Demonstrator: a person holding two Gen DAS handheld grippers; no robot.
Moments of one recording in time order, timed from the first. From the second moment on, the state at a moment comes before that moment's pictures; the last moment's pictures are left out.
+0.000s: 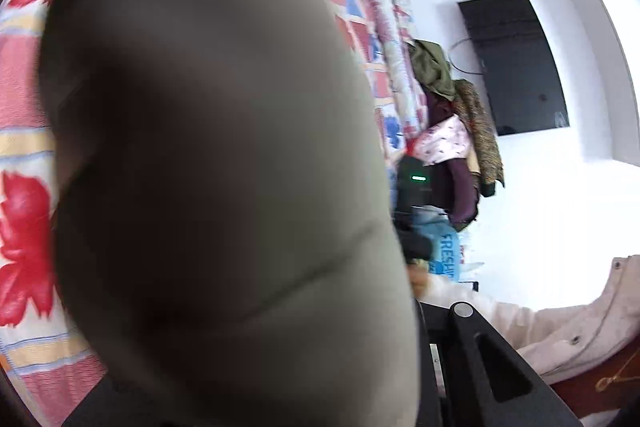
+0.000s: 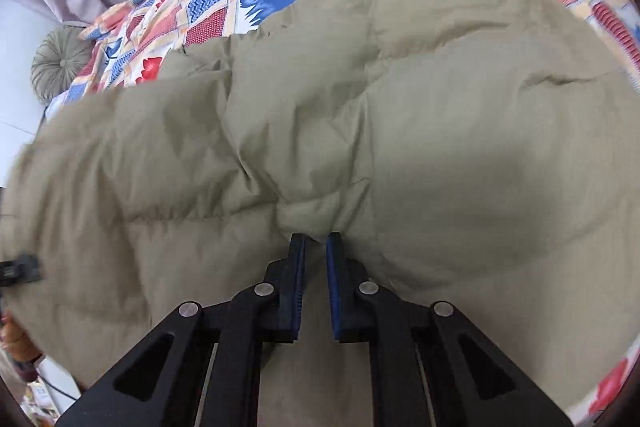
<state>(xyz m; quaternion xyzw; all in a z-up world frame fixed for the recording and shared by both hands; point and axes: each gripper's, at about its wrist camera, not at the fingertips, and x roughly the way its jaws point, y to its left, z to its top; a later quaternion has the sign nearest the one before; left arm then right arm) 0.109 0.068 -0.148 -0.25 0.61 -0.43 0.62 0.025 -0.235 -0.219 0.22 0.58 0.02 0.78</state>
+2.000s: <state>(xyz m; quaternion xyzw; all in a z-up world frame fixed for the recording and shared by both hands) 0.182 -0.158 -0.216 -0.07 0.56 -0.23 0.79 -0.093 -0.400 -0.145 0.28 0.51 -0.07 0.81</state>
